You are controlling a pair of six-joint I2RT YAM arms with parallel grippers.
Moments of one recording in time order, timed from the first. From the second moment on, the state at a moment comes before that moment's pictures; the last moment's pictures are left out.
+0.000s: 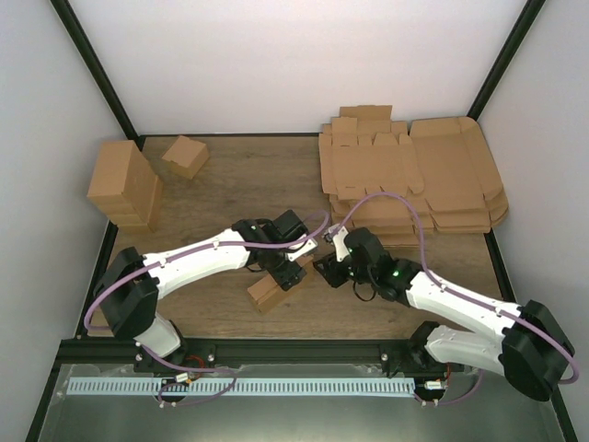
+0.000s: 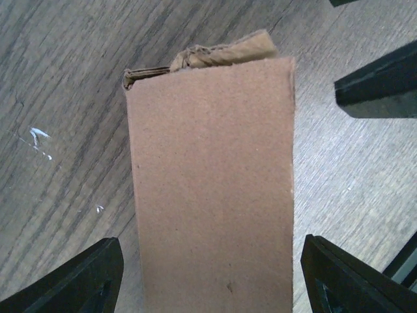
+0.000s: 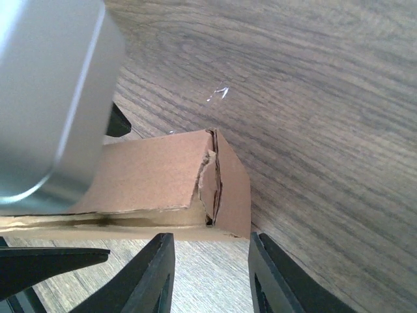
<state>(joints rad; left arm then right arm) -0.94 1.59 1.15 -0.81 0.06 0.00 0.80 1.08 0.56 -0.18 -0.13 0.31</state>
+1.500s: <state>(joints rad) -0.64 0.68 0.24 0.03 0.68 -1.05 0.48 1.66 0.95 -0.24 -1.19 0.38</state>
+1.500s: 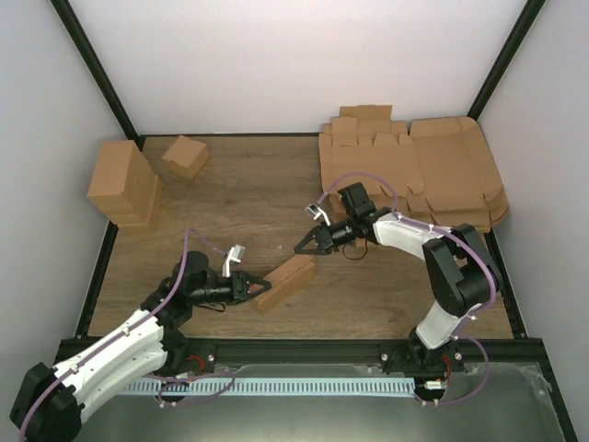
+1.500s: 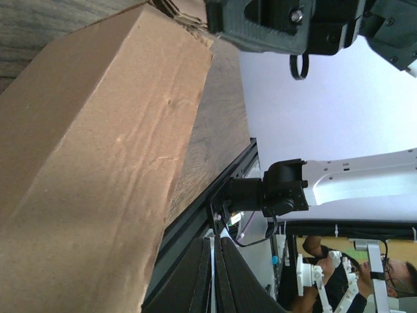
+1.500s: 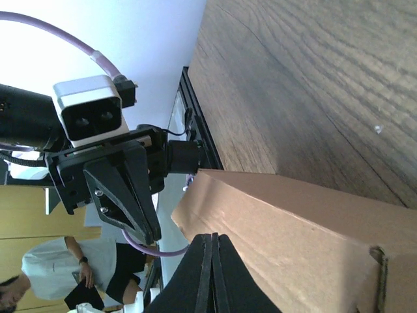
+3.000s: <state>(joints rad) -0.55 0.73 0.04 0.34 0.80 -1.10 0.48 1.74 0.91 -0.13 -1.22 0.39</state>
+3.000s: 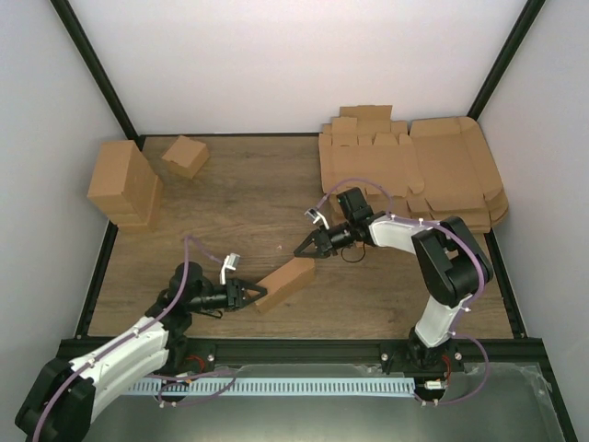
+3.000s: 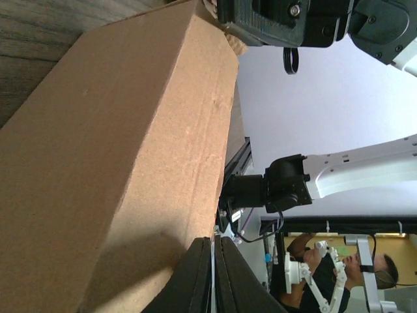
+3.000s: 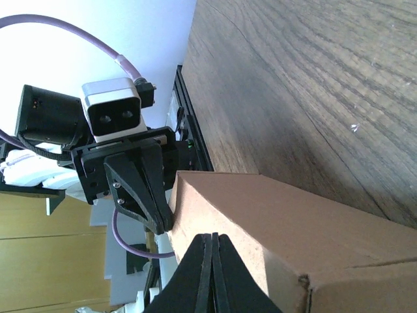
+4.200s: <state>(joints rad) -0.55 0.83 0.22 0.06 0.83 -0.92 0.48 1.77 0.89 -0.14 -1.29 0.30</state>
